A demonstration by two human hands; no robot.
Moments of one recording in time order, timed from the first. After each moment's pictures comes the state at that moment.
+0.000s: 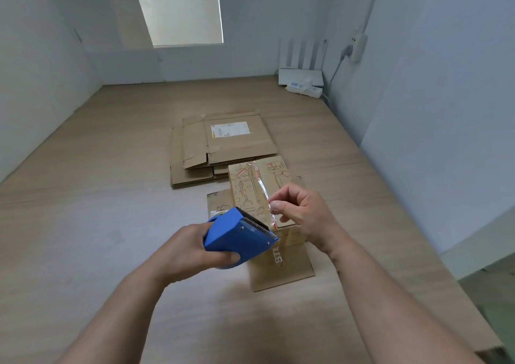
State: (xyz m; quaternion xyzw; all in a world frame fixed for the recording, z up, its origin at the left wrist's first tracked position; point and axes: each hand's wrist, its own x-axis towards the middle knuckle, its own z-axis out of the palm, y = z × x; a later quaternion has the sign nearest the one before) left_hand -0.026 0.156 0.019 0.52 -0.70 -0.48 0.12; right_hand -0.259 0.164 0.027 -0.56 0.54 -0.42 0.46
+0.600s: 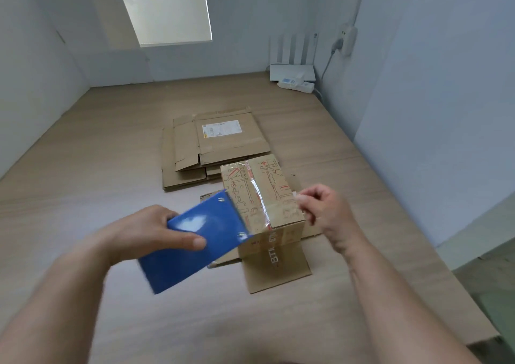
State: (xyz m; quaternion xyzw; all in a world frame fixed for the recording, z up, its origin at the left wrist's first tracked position) left_hand 0.003 0.129 0.075 0.57 -0.68 -0.46 0.00; right_hand -0.295 0.166 0.011 -0.44 0.63 -0.49 0.42
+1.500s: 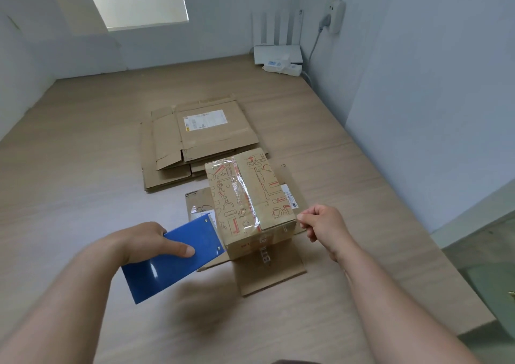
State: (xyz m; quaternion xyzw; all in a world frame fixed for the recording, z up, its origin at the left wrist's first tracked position) left_hand -0.009 0.079 0.016 0.66 -0.60 -0.40 -0.21; right_hand -0.321 0.151 -0.066 -0.32 0.73 -0.40 0.45
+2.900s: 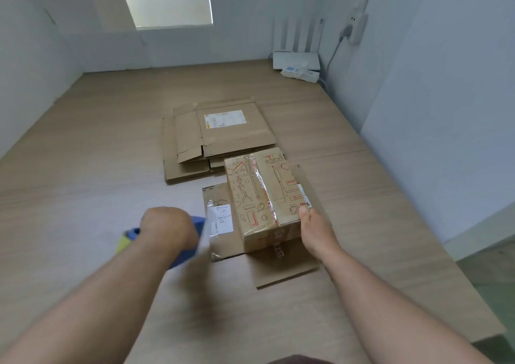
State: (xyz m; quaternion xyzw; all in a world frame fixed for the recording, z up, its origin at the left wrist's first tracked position) left_hand -0.021 0.088 0.009 0.68 -0.66 -0.15 -0.29; right_hand -0.273 0.145 -0.078 -0.41 0.80 -0.27 0.36
